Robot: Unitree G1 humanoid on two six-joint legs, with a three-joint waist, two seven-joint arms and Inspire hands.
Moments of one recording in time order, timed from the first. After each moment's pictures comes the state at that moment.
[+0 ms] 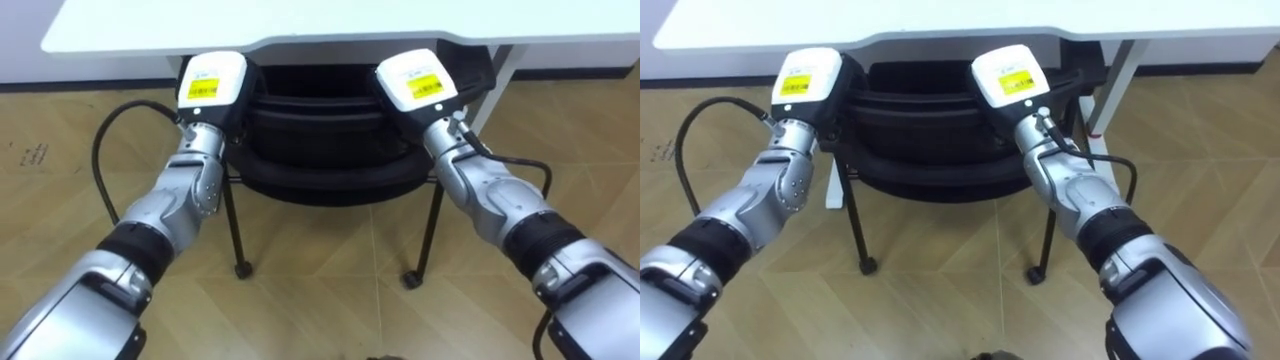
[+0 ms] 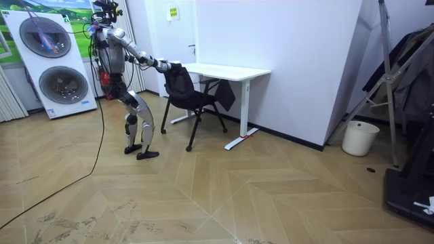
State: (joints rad) left arm -0.68 0.33 -0.51 0.87 0.66 0.00 0.46; right arm -0.74 -0.35 0.63 0.89 -0.93 -0.04 -0.39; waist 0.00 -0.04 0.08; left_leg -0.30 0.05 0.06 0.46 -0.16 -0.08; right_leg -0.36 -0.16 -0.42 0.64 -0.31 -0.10
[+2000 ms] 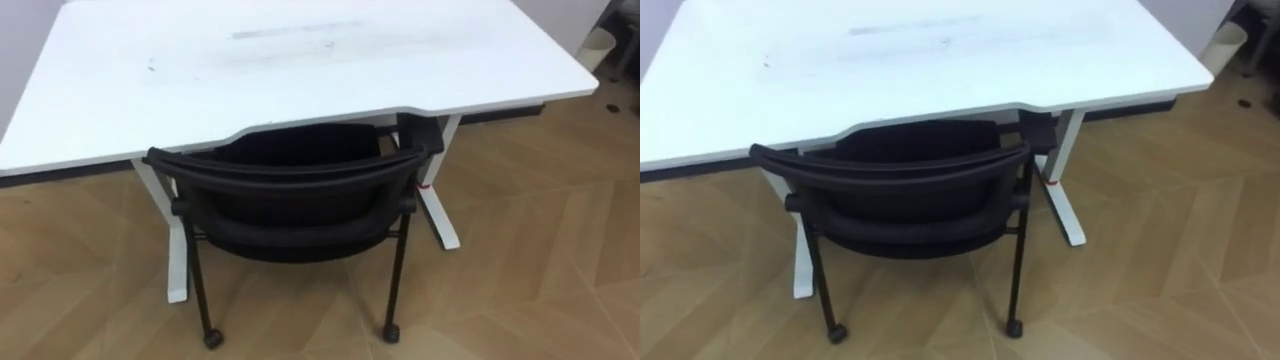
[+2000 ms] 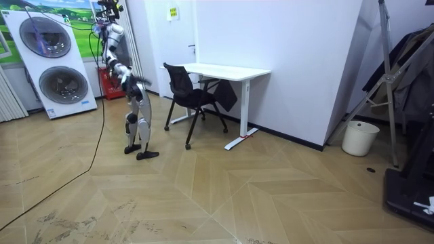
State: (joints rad) left arm 0.52 0.20 0.48 0.74 -0.45 -0.27 0.68; right arm 0.58 -0.18 -0.69 0.56 0.65 -0.25 -0.63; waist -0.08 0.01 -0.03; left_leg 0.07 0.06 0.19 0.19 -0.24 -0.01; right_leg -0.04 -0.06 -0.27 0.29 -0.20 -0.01
